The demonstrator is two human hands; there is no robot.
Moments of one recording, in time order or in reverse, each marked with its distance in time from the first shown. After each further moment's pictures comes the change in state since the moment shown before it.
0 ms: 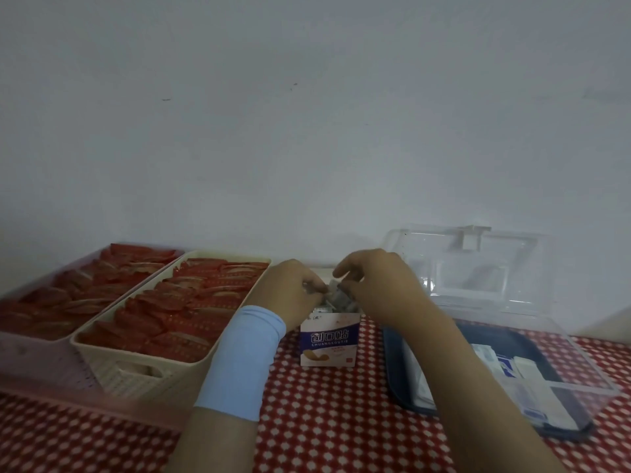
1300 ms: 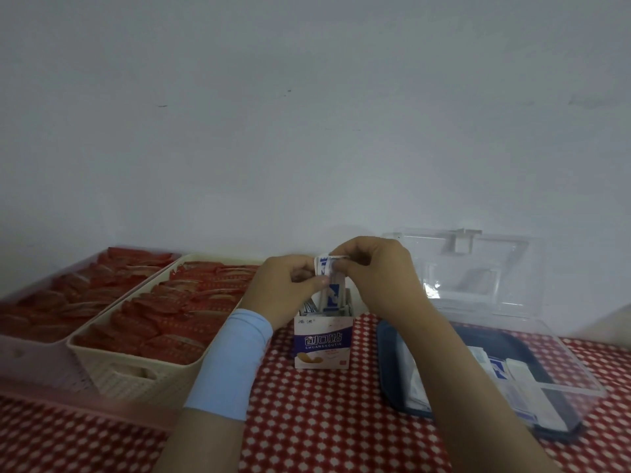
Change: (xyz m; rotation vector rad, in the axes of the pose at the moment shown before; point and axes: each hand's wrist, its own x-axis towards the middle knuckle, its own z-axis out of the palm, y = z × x) left_hand -0.003 0.008 -0.002 -0.486 0.110 -0.005; right_hand -0.004 -0.008 -0.013 0.494 0.155 0.015
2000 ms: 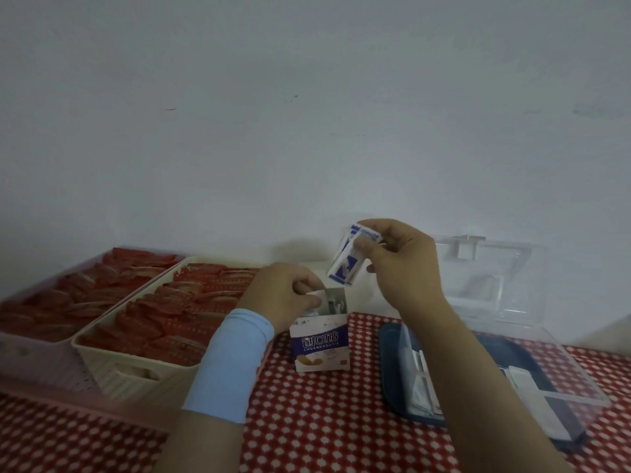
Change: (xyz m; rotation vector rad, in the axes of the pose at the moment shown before) left_hand -0.001 0.001 -0.009 0.306 -0.082 -0.039; right_hand 0.001 -0.008 -0.011 0.279 0.203 -0.048
